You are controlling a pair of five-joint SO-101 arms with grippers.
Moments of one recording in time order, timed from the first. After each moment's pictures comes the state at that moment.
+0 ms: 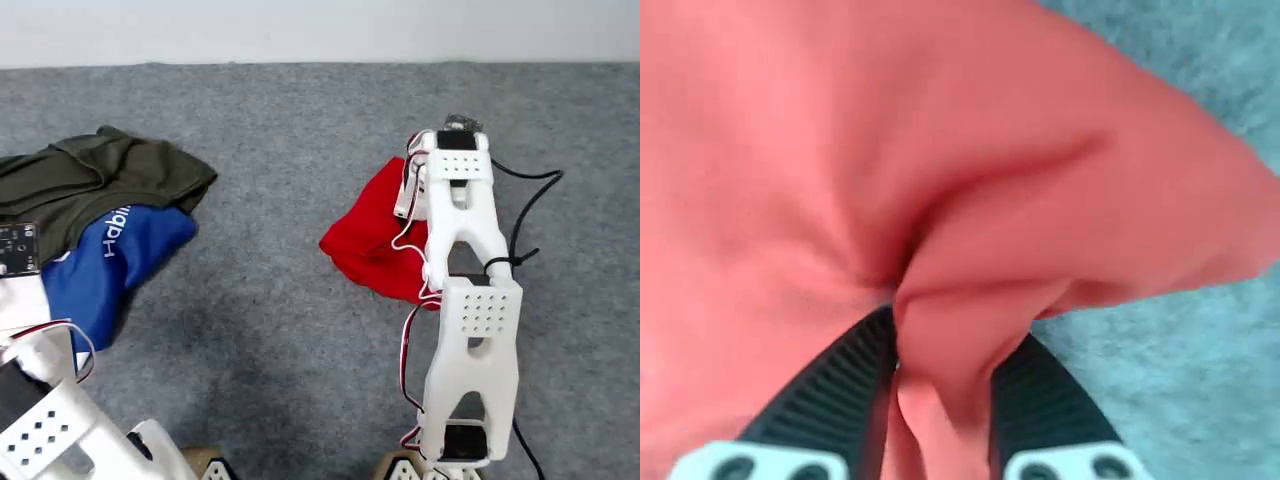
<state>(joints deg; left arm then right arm) -47.6 -58.0 40.3 90.6 -23.7 -2.2 49.8 -44.0 91.9 -18.9</state>
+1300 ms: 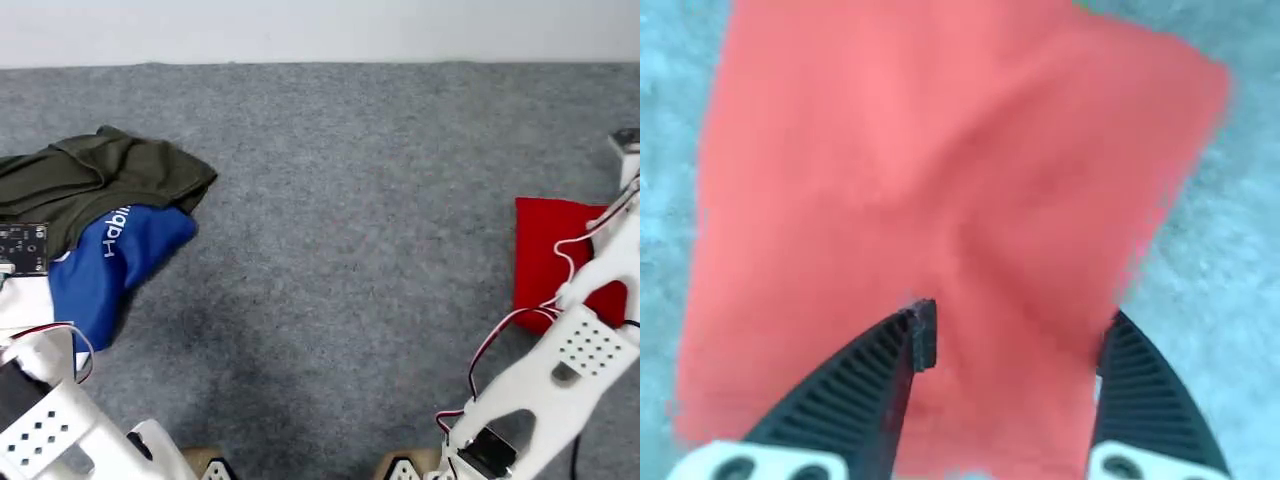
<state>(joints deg) -47.6 -58.0 40.3 90.6 -28.0 36.3 48.6 -59.5 98.5 42.2</state>
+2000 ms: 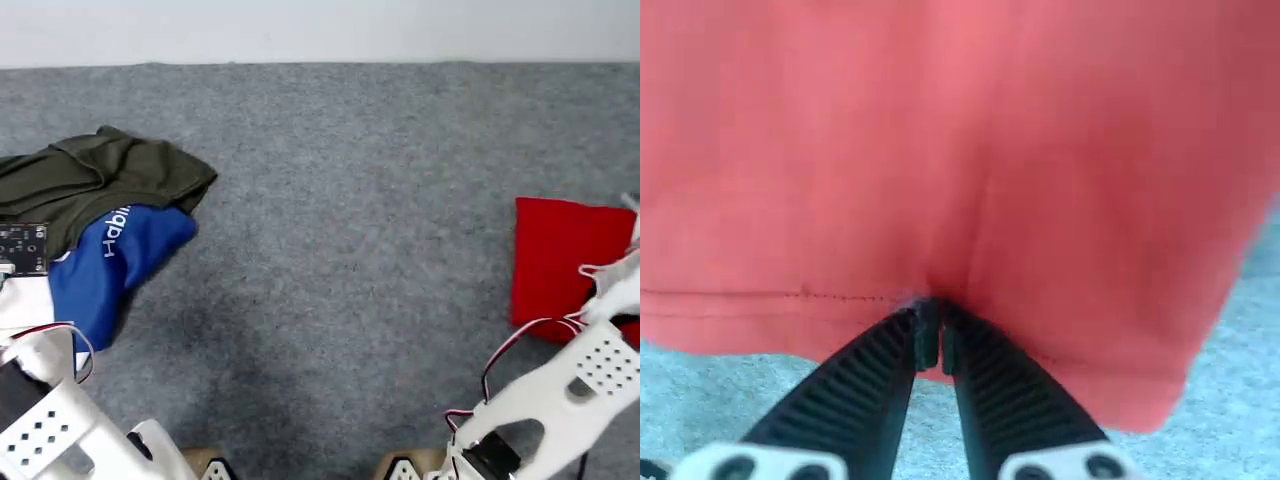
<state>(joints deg) -47.6 -58.0 40.3 90.6 -28.0 44.6 47.5 -40.6 100.5 41.7</state>
